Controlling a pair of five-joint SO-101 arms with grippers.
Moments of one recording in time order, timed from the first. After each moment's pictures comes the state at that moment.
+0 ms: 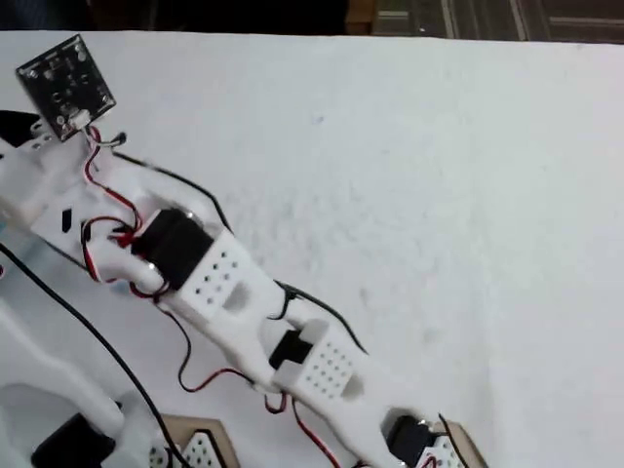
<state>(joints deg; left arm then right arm) -49.4 -24.0 -7.6 98.7 13.1 -62.1 46.5 -93.7 57.8 -14.9</state>
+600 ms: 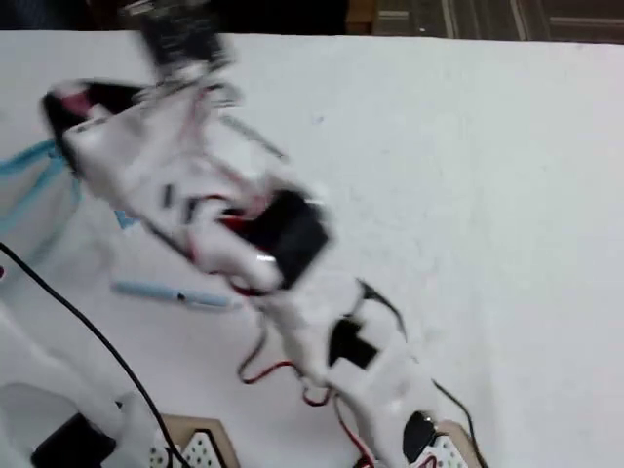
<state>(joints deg) -49.4 -24.0 -7.6 99.4 13.1 -52.4 25.1 -93.9 83.4 -15.1</state>
